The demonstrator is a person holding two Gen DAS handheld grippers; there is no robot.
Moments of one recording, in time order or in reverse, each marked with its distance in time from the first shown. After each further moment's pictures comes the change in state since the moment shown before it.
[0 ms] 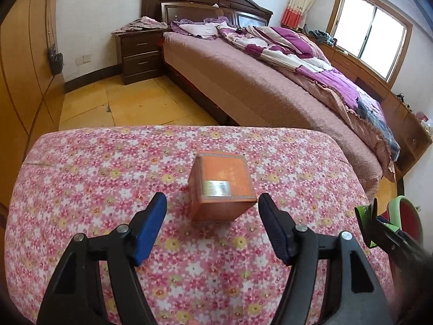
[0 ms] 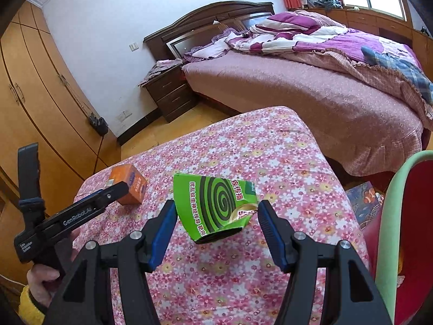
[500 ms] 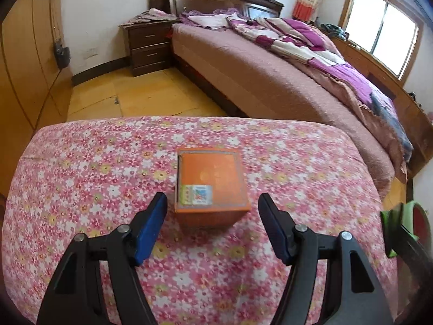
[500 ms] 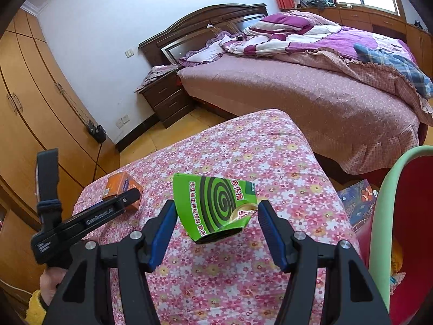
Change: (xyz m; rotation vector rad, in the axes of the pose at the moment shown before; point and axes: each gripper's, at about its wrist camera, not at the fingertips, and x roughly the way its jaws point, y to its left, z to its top) left arm 0.031 -0.014 0.006 -0.024 0.046 0.064; right arm -0.006 -0.008 0.000 0.041 -0.017 -0.001
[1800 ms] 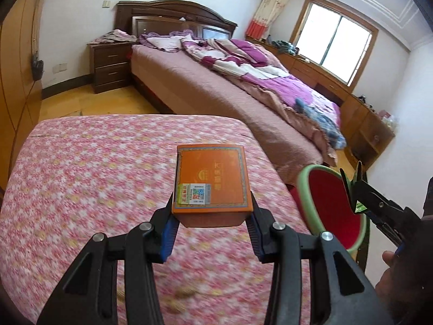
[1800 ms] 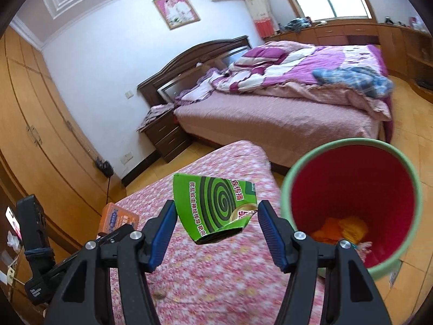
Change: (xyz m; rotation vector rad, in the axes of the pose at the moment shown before) left arm -0.184 -0.059 -0.101 0.060 -0.111 -0.267; right arm -0.183 -0.035 -0.050 0.099 -0.205 -0.009
